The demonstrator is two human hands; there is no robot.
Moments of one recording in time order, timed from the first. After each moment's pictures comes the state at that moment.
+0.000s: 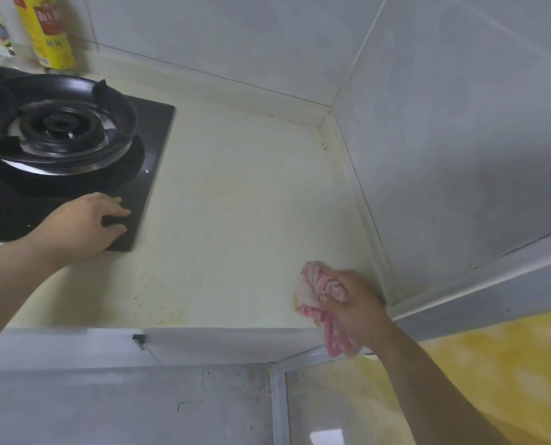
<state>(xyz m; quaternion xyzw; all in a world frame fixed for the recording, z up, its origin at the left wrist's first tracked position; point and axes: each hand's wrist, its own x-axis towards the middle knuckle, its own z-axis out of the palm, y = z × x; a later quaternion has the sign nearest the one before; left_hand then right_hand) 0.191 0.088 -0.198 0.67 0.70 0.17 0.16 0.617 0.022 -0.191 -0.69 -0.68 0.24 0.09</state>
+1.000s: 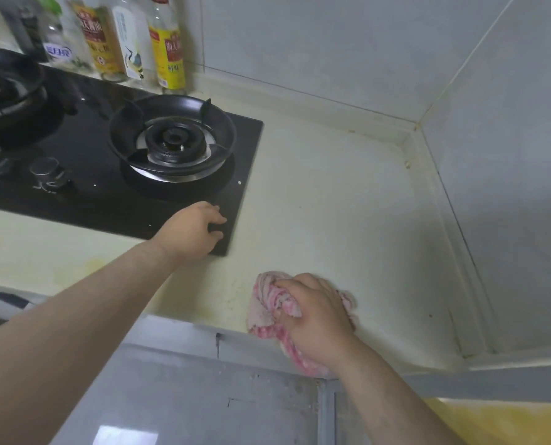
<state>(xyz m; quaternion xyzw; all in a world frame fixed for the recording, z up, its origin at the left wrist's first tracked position) 0.181 0.088 -0.201 0.68 0.68 0.19 0.19 0.440 0.022 -0.199 -0.52 -0.81 0.23 0.09</state>
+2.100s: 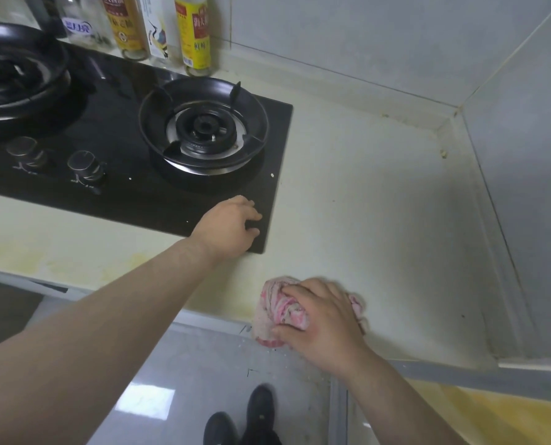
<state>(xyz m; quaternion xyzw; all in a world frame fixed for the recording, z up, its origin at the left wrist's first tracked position) 0.172 0.090 -0.196 0.68 0.67 0.17 0.22 0.398 0.005 -0.195 -0.52 -0.82 0.23 0.05</state>
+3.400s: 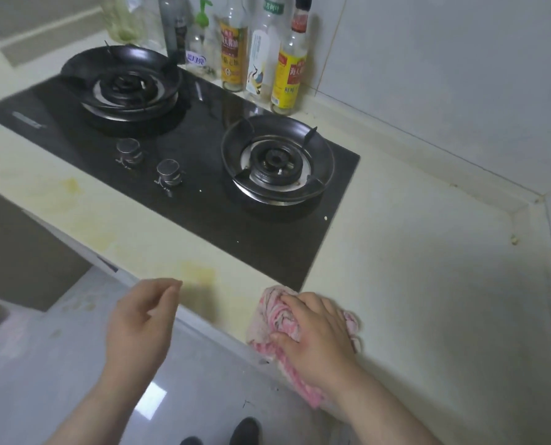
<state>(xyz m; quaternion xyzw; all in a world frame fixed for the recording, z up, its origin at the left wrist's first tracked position) 0.141 -0.082 -0.168 0.23 0.82 0.49 0.19 0.345 0.045 -0.184 -0.41 -0.89 0.22 -0.03</state>
